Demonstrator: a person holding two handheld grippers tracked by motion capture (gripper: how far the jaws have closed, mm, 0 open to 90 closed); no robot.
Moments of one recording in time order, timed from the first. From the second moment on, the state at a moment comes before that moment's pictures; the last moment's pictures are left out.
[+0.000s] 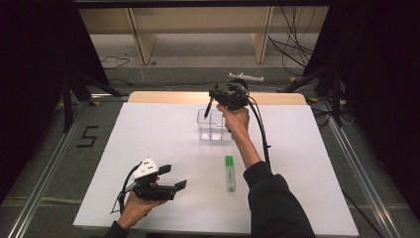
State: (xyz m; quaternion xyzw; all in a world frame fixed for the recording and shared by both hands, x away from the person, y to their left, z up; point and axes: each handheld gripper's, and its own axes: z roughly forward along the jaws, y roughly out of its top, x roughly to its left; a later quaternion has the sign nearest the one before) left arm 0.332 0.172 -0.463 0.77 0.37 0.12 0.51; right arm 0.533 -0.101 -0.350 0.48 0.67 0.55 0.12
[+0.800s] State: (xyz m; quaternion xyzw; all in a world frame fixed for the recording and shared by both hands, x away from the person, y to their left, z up) left arm 0.331 0.173 -0.462 0.76 0.36 0.11 0.52; right arm 0.551 -0.084 -0.371 0.50 0.71 0.49 0.12
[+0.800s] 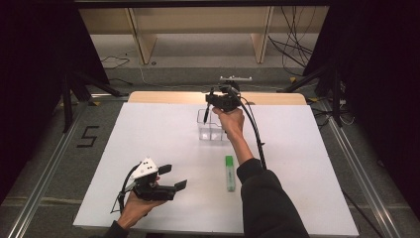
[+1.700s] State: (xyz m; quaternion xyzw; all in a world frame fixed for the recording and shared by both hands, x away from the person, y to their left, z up) left arm 0.332 0.173 -0.463 0.77 0.36 0.11 0.51; right arm 0.557 -0.086 -0.381 0.51 0.72 0.46 0.08
